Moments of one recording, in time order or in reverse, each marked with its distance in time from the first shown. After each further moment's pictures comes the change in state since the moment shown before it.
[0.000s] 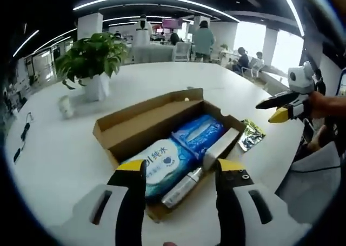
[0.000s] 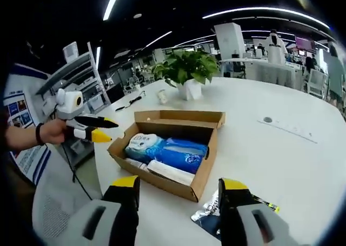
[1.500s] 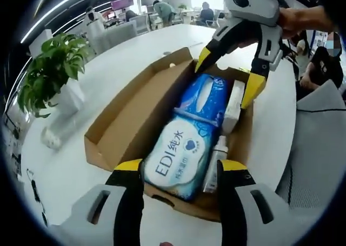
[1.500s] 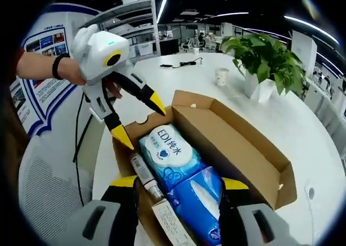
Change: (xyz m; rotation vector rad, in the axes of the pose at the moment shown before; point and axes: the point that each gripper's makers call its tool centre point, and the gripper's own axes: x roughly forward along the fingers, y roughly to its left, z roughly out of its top) left arm 0.049 0.039 -0.025 0.391 0.291 -0.154; right arm 0.140 0.078 0.032 -0.471 0.297 0.288
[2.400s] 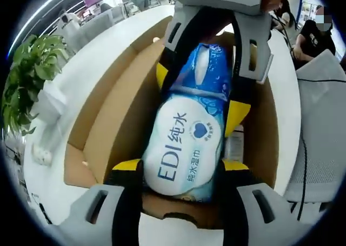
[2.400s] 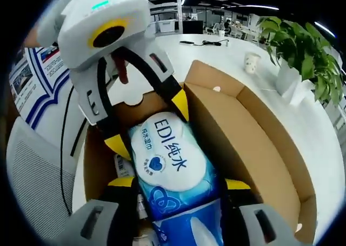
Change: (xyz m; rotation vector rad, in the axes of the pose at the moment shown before) left arm 0.048 0.011 -0.030 0.133 0.141 -0.080; right arm 0.088 -0.006 -0.016 -0.145 0.172 0.099
